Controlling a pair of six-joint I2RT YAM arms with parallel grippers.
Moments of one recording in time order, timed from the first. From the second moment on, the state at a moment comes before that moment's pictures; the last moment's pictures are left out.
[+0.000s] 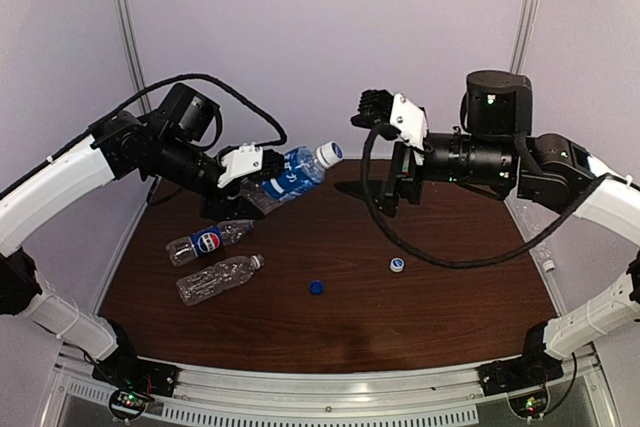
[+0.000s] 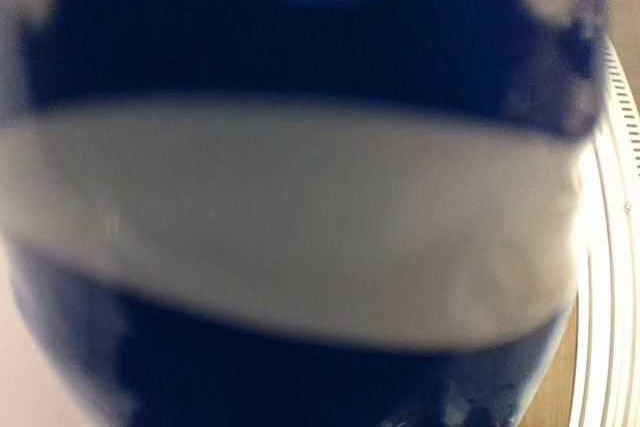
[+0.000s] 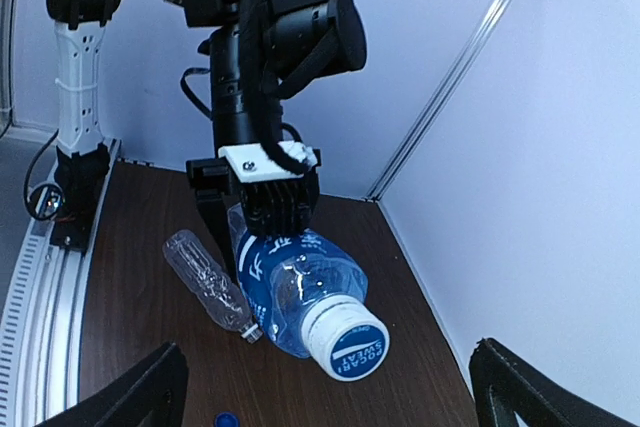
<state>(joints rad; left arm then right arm) -0.77 1.38 1.48 -0.93 0.30 0.75 1.07 1.26 1.42 -0.36 -0.11 -0.53</state>
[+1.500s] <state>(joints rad) -0.77 1.38 1.48 -0.91 0.29 0.74 1.01 1.36 1.47 -0.32 -0.11 0.50</state>
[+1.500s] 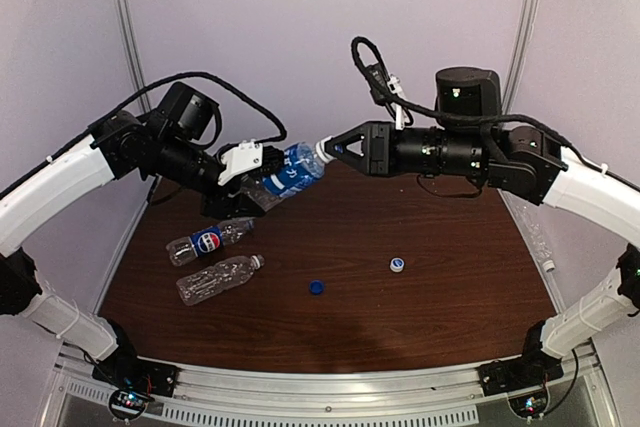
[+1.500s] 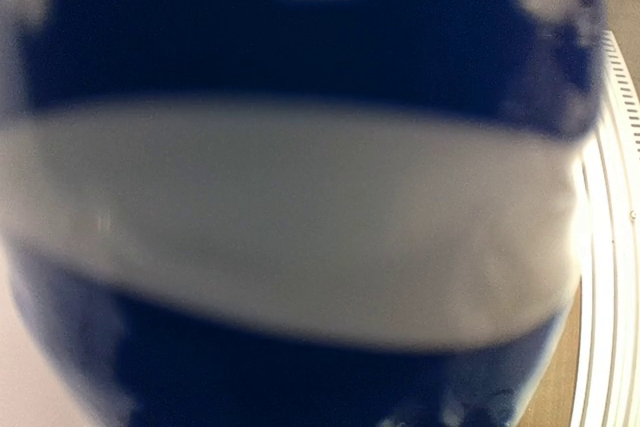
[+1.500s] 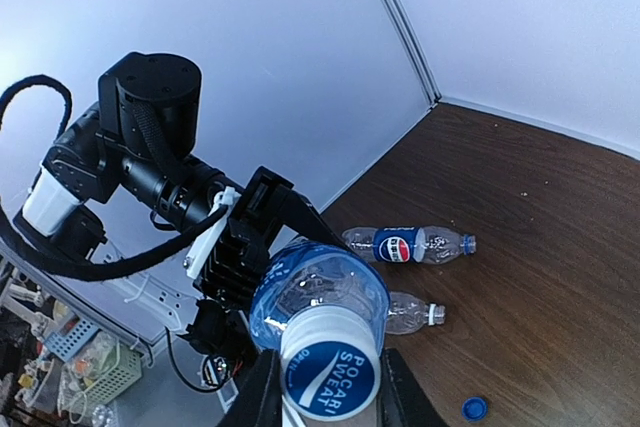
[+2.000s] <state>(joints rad) -0.77 1.38 1.48 -0.92 0.29 0.77 0.98 1.37 1.49 -0.39 -0.26 -0.04</state>
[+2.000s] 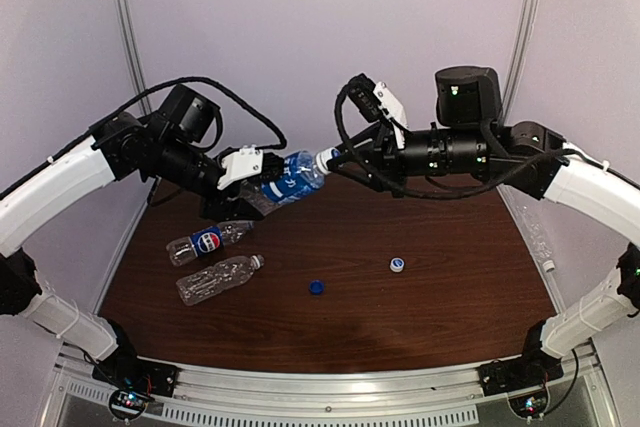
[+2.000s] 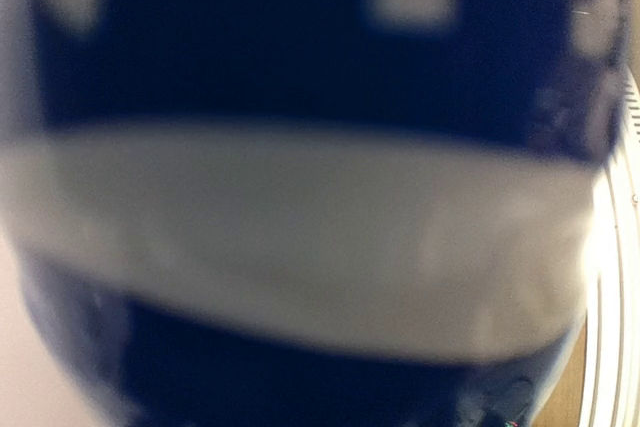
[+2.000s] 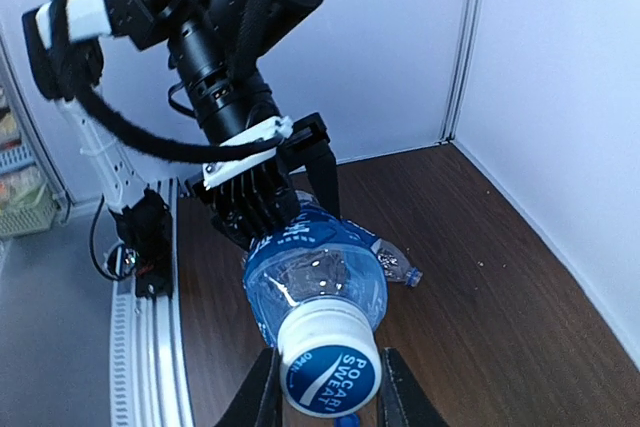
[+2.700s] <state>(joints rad) -0.78 1.38 1.43 -0.94 0.30 0.75 1.01 1.31 1.37 -0.43 -0.24 -0.68</state>
